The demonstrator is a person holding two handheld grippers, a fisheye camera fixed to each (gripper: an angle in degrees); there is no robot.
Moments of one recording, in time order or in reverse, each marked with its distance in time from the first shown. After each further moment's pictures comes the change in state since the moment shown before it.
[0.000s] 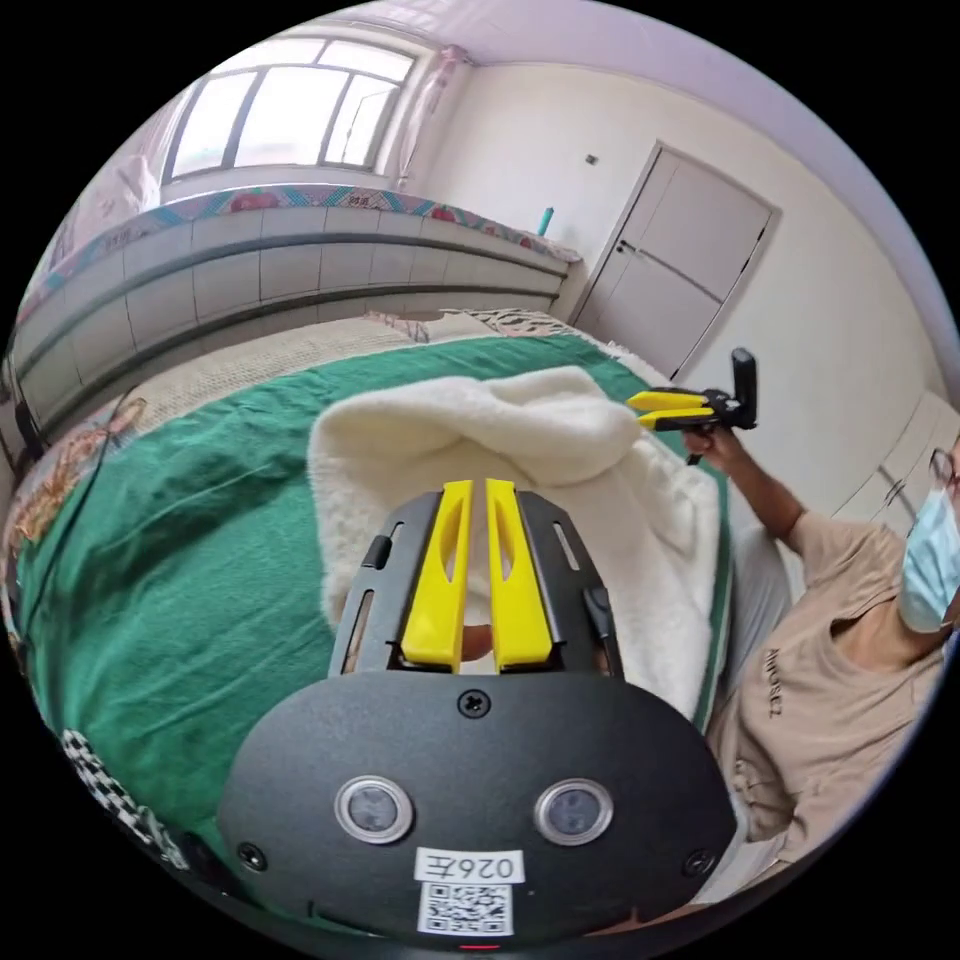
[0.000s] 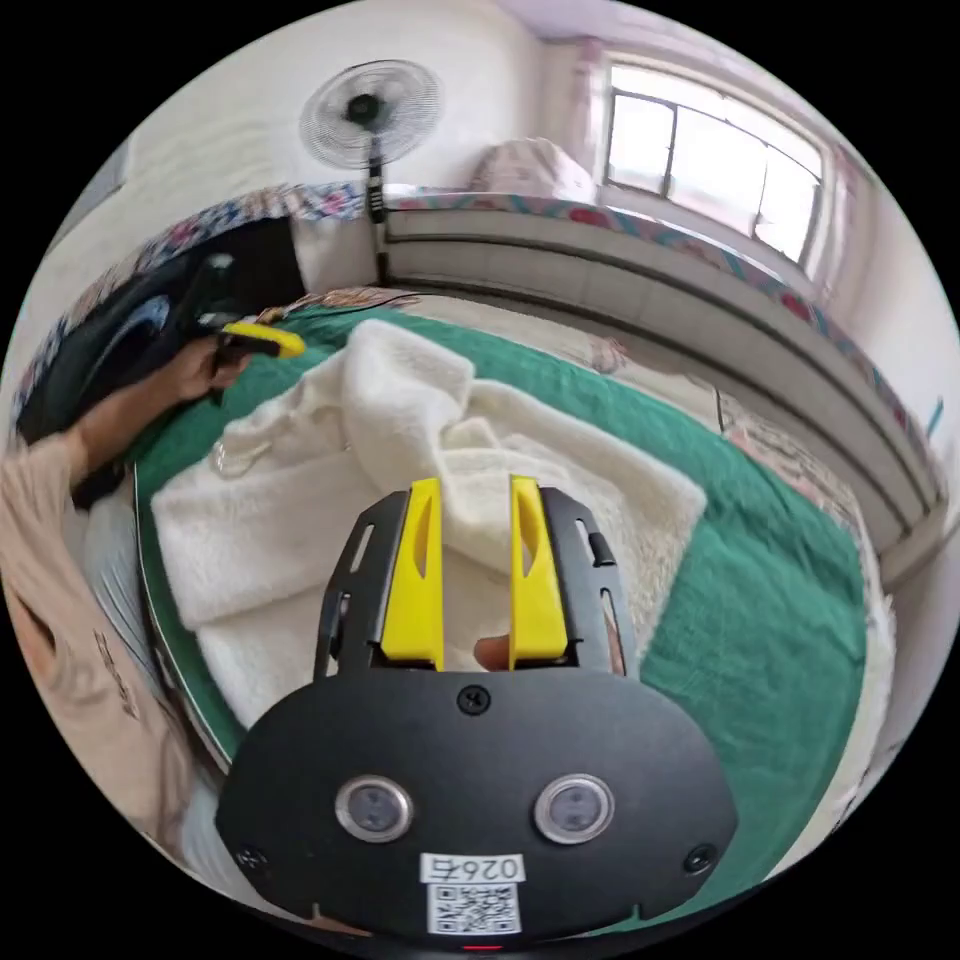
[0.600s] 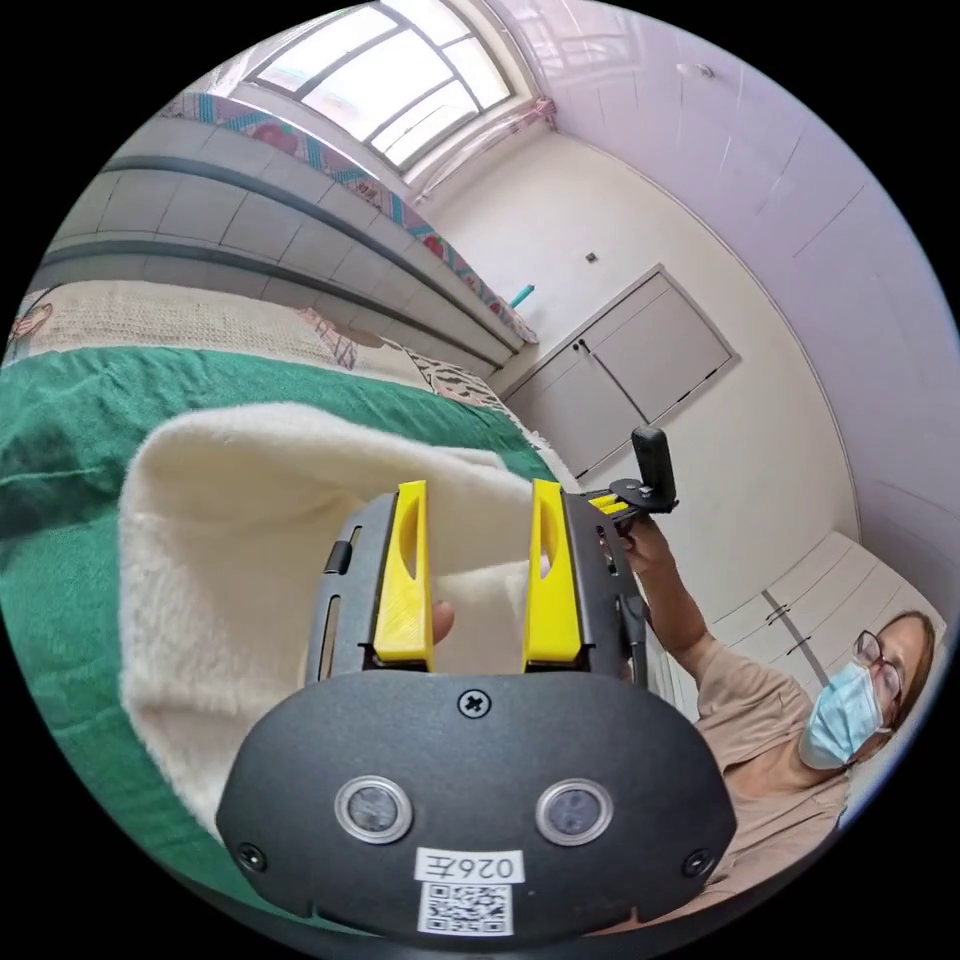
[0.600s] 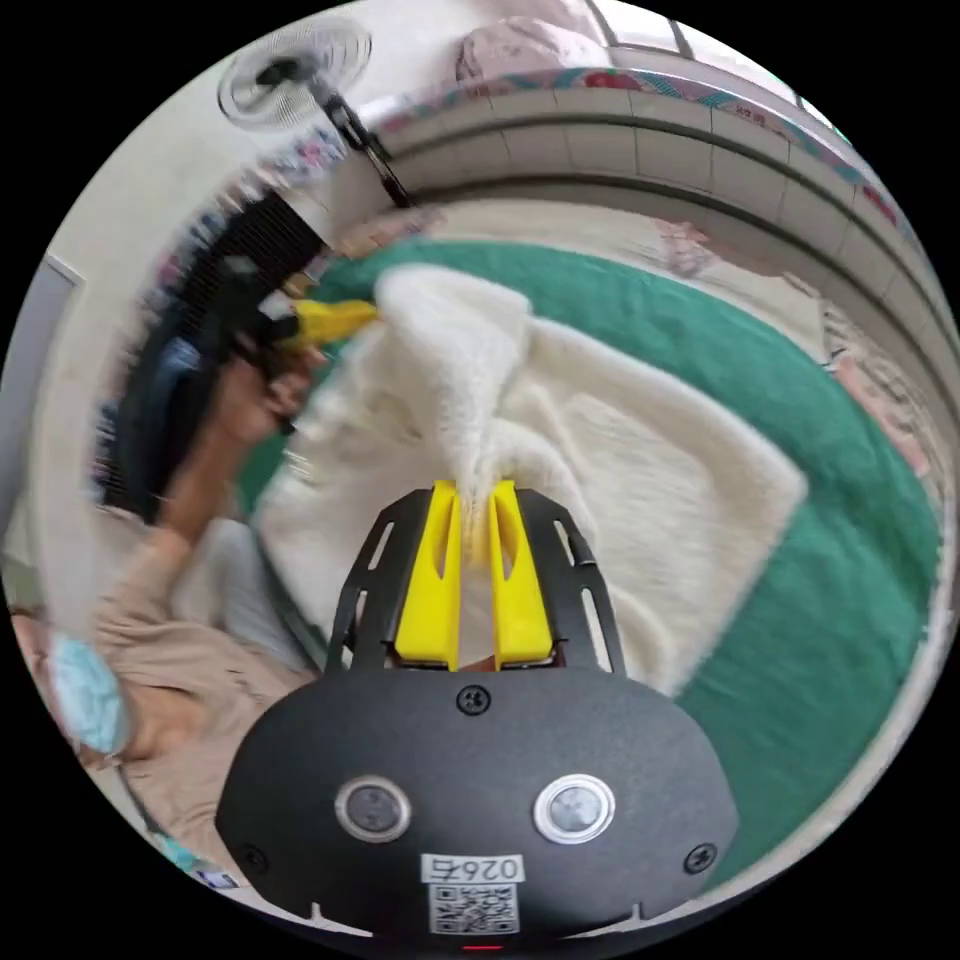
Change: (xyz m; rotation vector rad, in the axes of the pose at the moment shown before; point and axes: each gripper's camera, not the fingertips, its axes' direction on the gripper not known) left arm -0.053 -0.025 0.067 0.170 0.357 -0.275; right arm 0.056 -0.110 0.089 -0.366 -0.323 0.131
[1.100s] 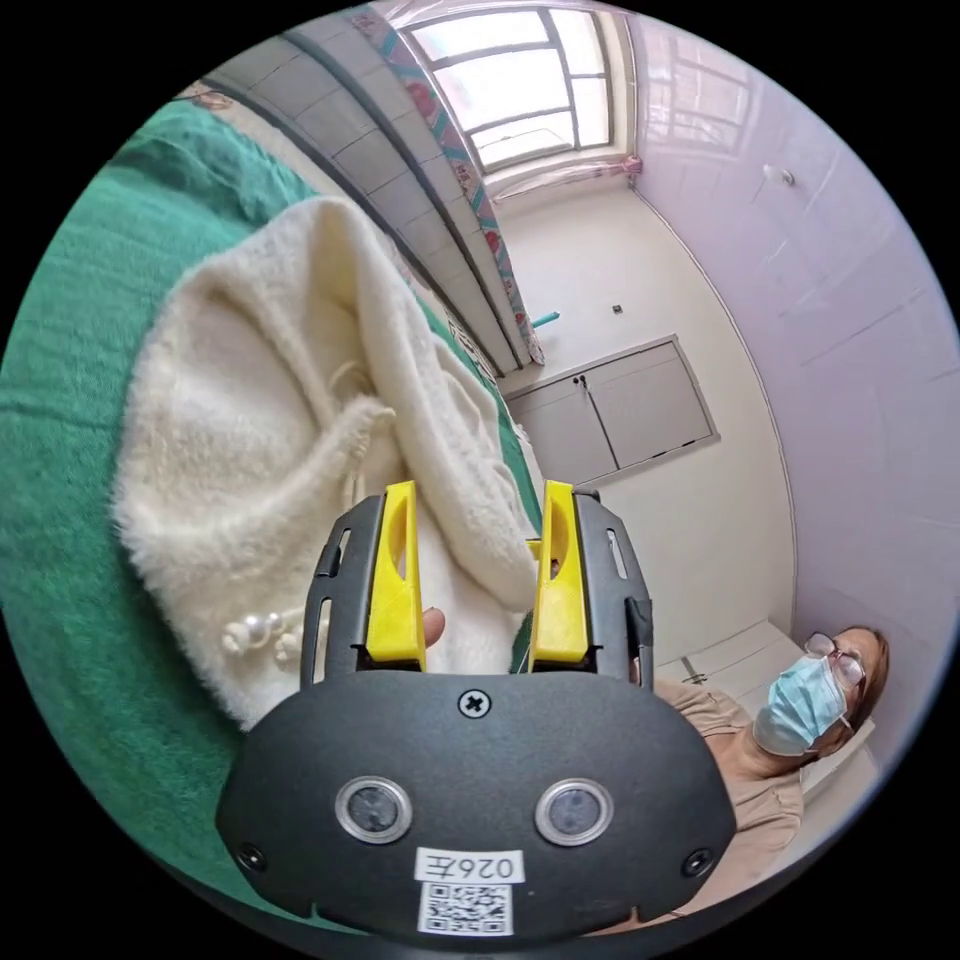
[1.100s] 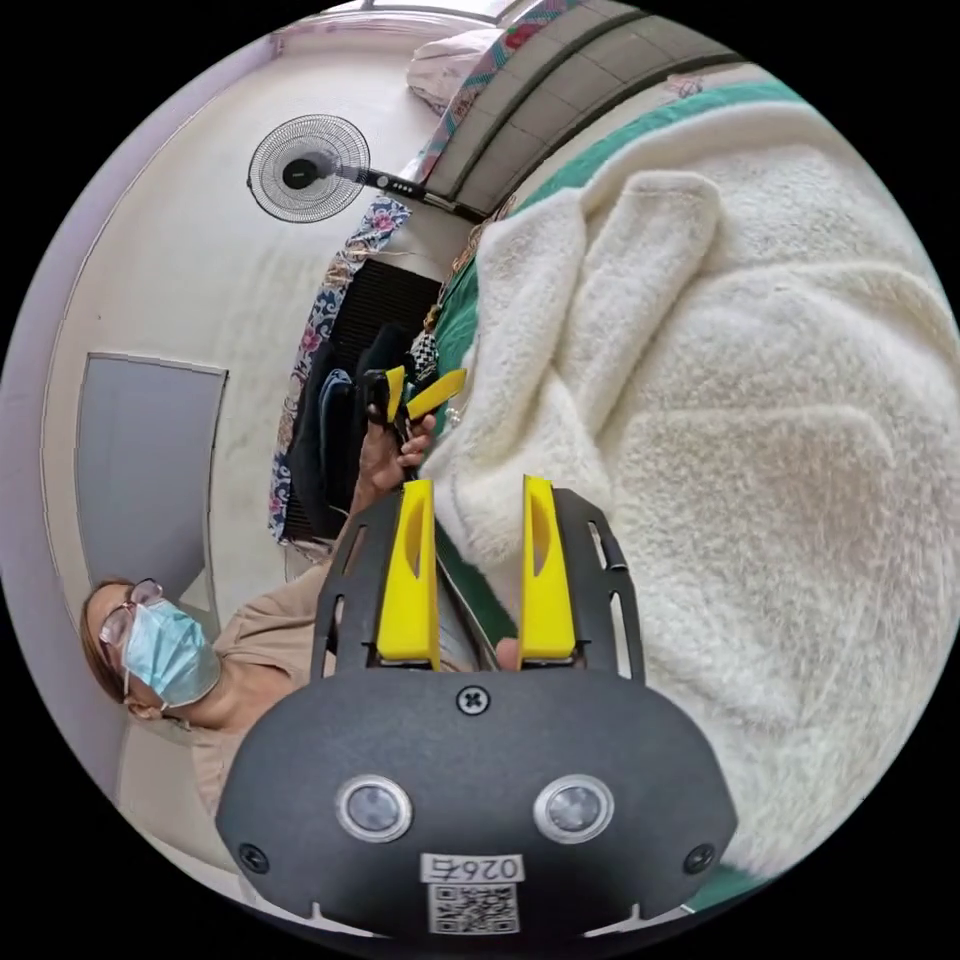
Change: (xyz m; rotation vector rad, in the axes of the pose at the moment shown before) left arm -0.042 0.190 -0.071 0.049 0.133 -0.312; right arm 0.002 0.114 0.089 0.113 -0.659 0.216
